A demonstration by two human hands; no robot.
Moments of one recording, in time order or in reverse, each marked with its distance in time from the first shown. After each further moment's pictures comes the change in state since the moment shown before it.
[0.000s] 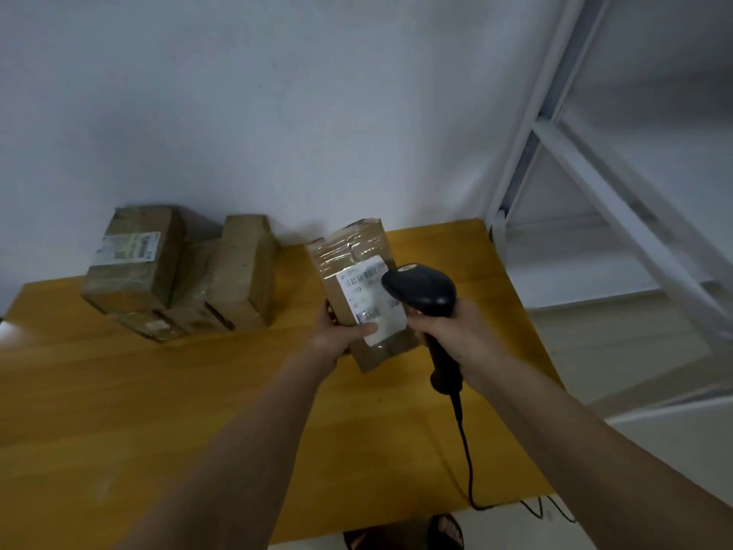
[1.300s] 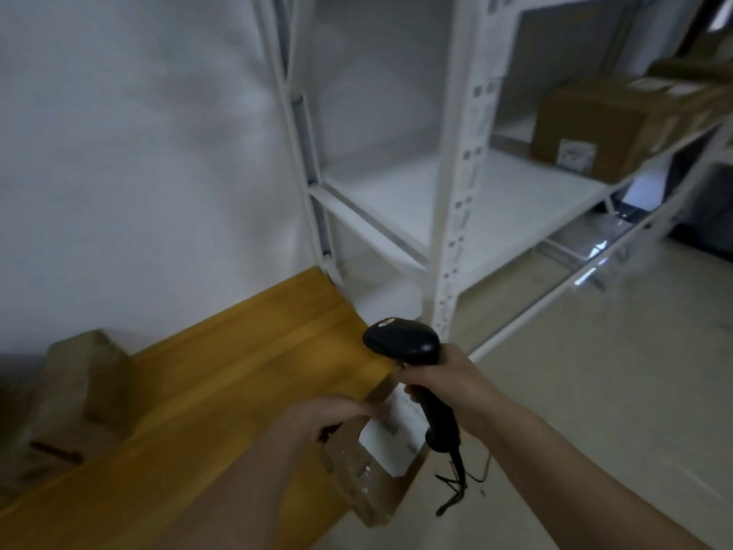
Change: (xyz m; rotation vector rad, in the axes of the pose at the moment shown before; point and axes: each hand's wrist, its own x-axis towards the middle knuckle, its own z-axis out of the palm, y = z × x) left_hand -0.125 -0.042 0.191 1.060 -0.671 -0.324; right_hand -0.178 0.079 -0.162 0.229 0.333 0.000
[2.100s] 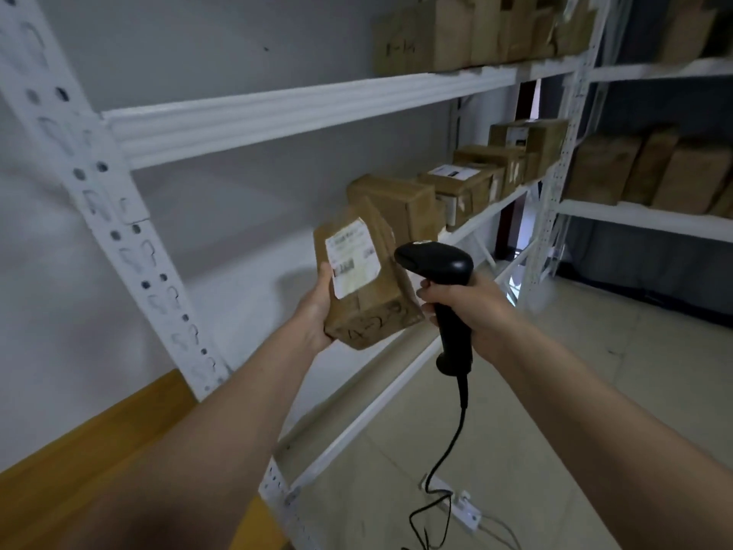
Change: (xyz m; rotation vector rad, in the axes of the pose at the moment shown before) left_hand -0.010 0.393 0.153 -0.852 0.147 0.657; right_hand -0.021 -0.094 -0.367 0.219 0.353 -0.288
